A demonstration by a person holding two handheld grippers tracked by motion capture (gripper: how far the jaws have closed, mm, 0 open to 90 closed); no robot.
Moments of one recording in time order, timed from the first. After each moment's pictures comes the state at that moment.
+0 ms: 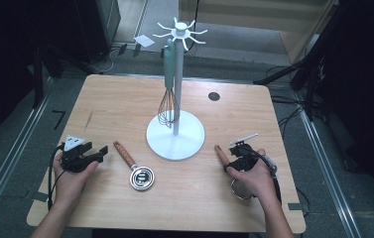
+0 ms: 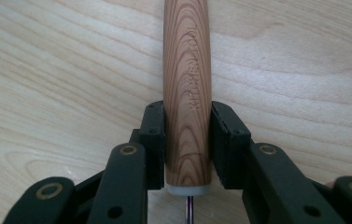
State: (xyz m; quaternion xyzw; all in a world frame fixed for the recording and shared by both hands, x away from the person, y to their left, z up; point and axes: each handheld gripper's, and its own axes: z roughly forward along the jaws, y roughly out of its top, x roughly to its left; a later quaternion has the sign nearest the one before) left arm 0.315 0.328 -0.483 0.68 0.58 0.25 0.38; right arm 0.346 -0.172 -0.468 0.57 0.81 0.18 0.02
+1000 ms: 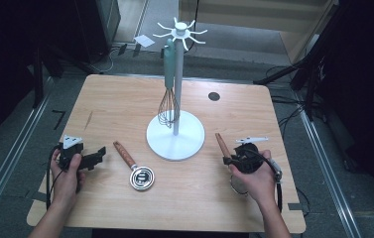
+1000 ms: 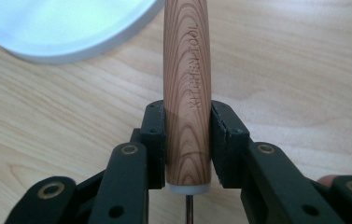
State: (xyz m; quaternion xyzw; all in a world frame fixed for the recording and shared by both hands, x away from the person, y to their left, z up) left arm 0.318 0.335 -0.484 0.67 0.61 0.25 0.35; right arm 0.329 -0.176 -0.451 0.54 0.78 0.30 0.10
